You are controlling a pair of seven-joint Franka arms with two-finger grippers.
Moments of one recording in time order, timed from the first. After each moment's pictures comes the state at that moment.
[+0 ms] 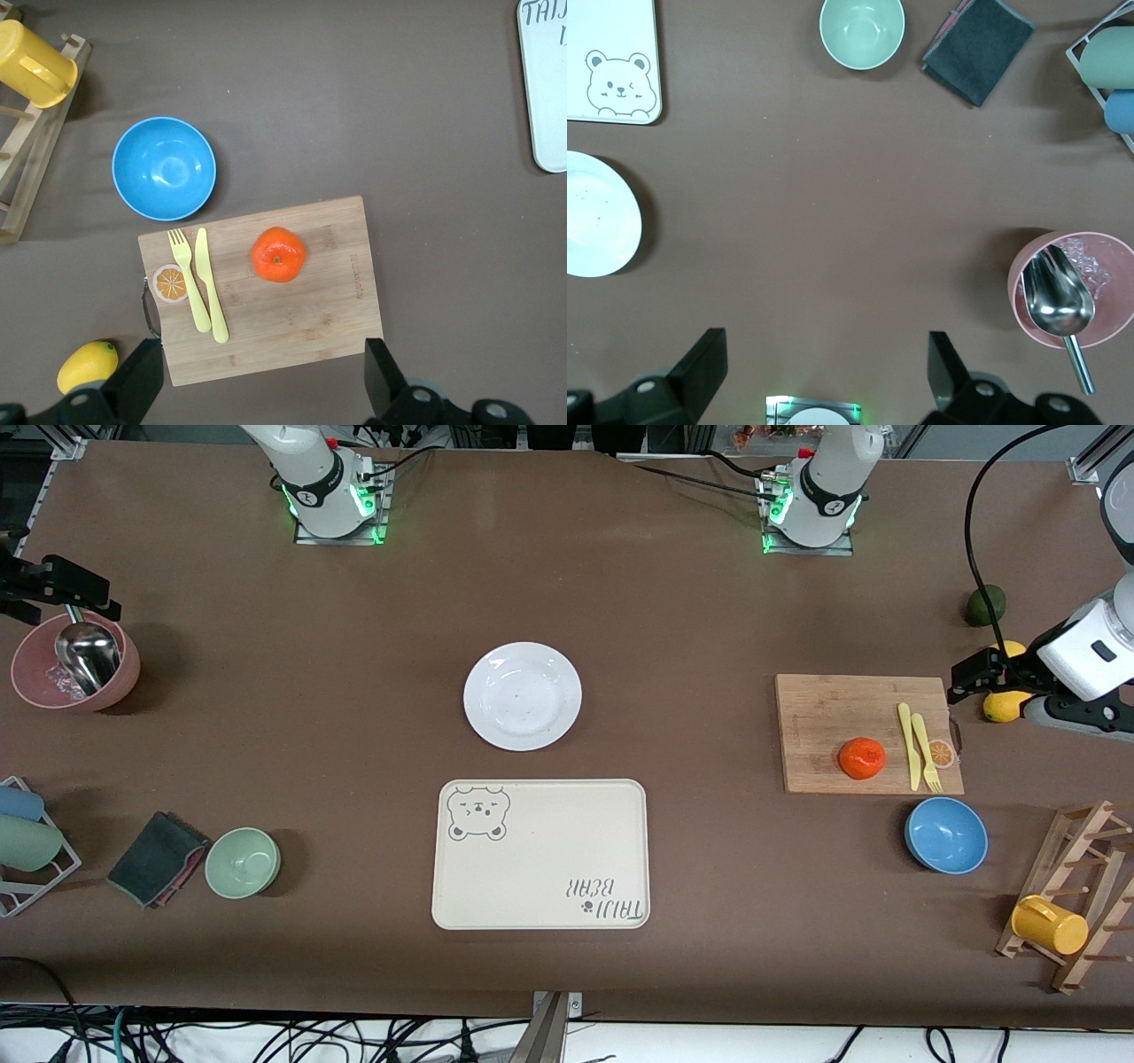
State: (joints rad) left arm 0.00 0.08 0.05 -1.70 -0.03 1.77 0.23; right arm -0.12 0.03 0.05 -1.51 0.01 1.44 -0.14
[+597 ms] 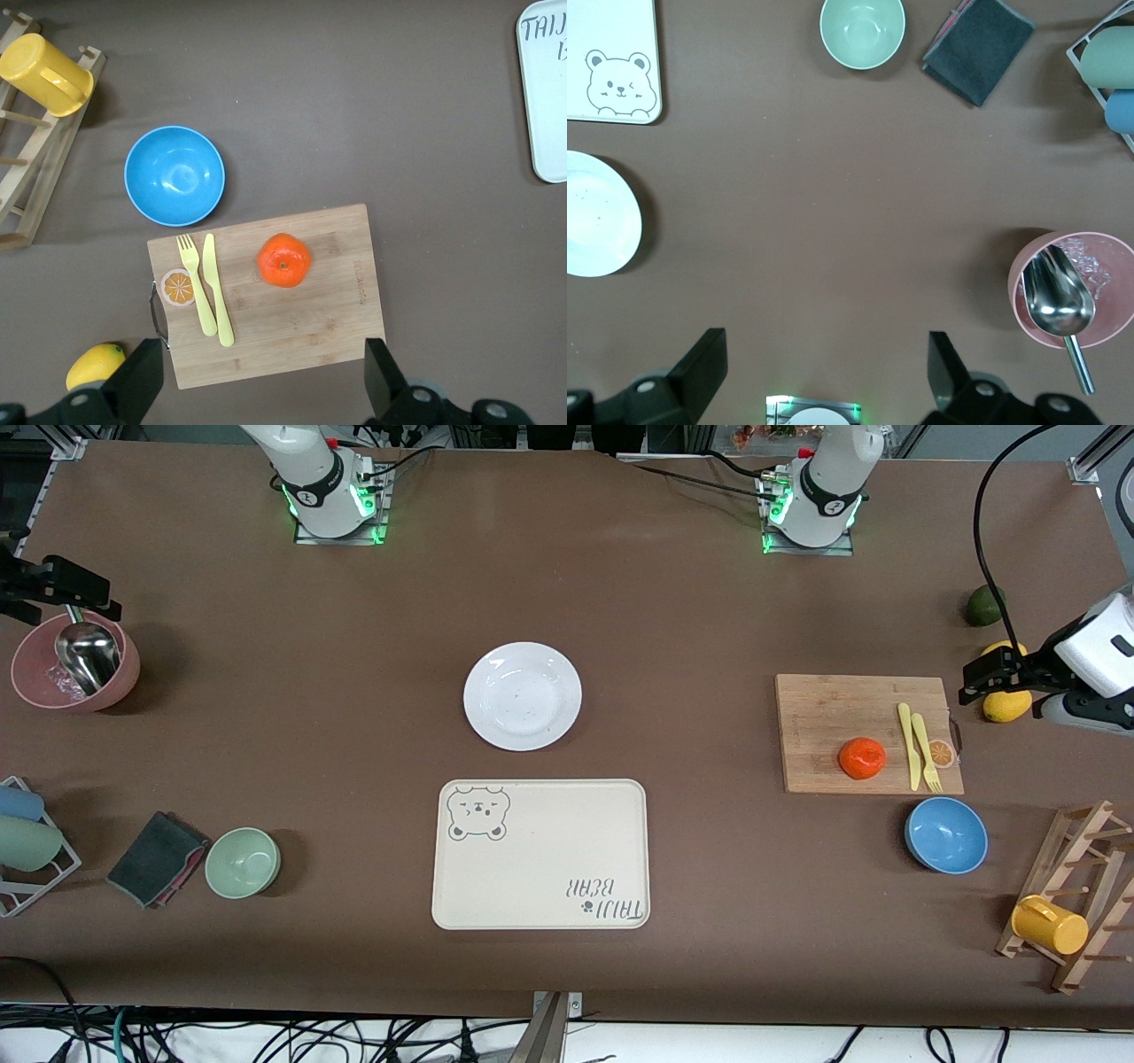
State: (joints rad) left arm 0.02 0.08 0.05 -1.68 -0.03 1.76 0.23; right arm -0.12 0.03 0.05 -1.51 0.01 1.44 -0.14
